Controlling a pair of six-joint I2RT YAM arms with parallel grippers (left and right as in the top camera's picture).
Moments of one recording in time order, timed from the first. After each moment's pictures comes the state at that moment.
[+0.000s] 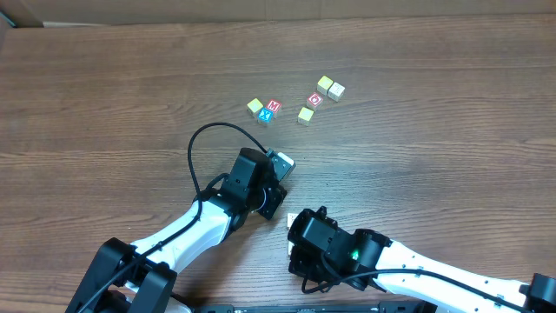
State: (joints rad) left arm -0.52 1.52 0.62 -0.10 0.18 0.06; right arm 1.07 1.34 0.70 -0.54 -0.23 1.38
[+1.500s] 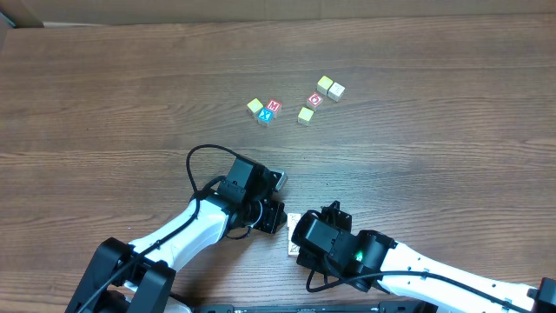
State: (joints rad) left arm -0.49 1.52 0.62 -0.31 0.45 -0.23; right arm 1.07 1.31 0.70 -0.60 -0.04 1.40
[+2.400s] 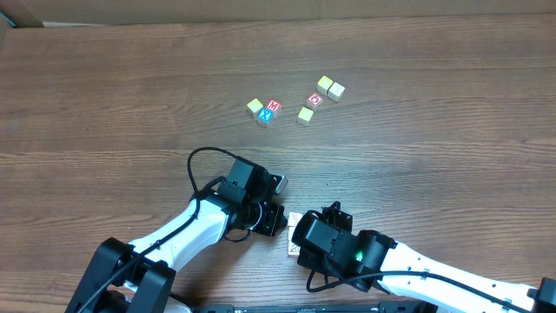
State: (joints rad) left arm -0.49 1.52 0.62 -0.34 0.48 -0.23; right arm 1.07 1.31 0.70 -0.61 -0.04 1.40
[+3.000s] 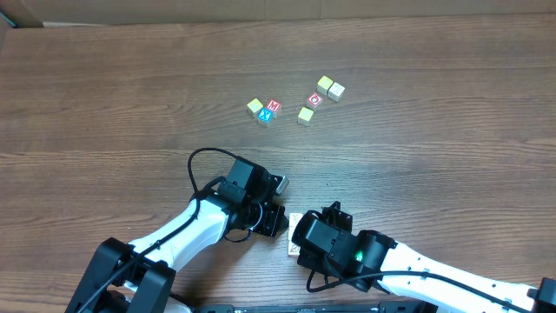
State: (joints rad) left arm -0.49 1.52 0.62 -0.34 0.51 -0.23; right arm 1.07 1.31 0.70 -0.61 -0.04 1.40
